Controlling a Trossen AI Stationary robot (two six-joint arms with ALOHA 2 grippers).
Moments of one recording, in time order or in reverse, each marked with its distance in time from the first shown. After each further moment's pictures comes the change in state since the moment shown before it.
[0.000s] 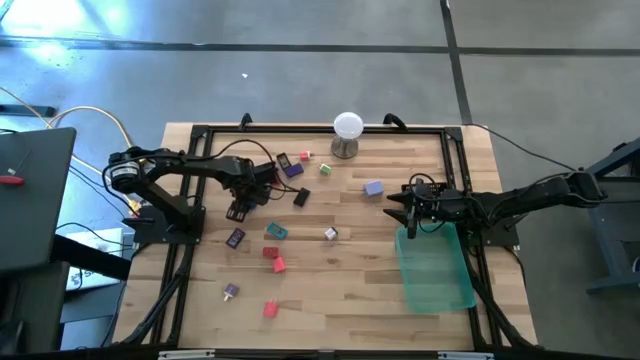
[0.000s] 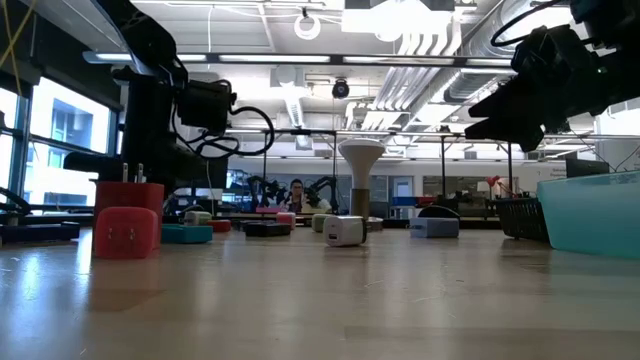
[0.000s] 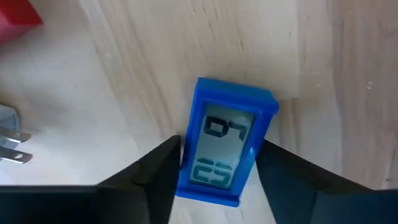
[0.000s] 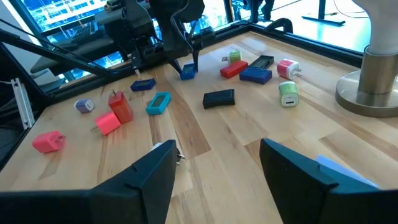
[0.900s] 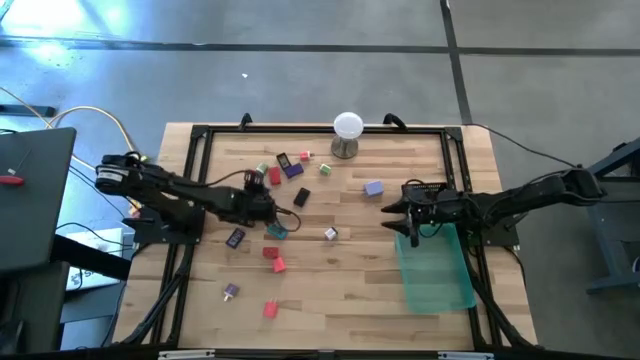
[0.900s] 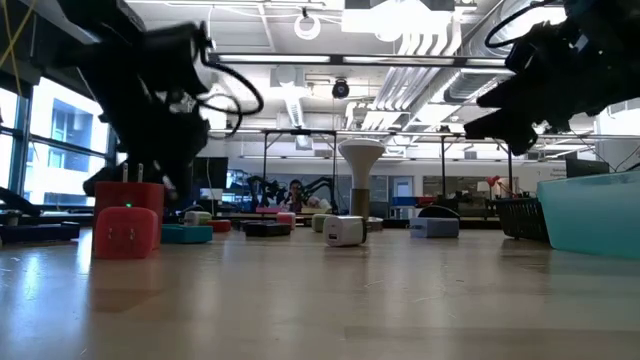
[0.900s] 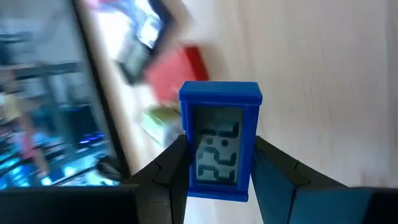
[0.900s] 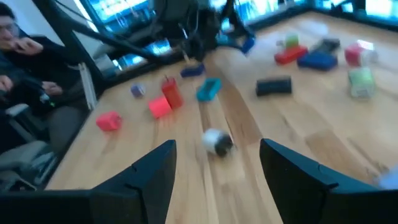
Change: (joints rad) left arm -0.447 -0.107 -0.087 0.221 -0.669 -0.337; right arm 0.000 0.113 0.000 0.148 -0.215 0.012
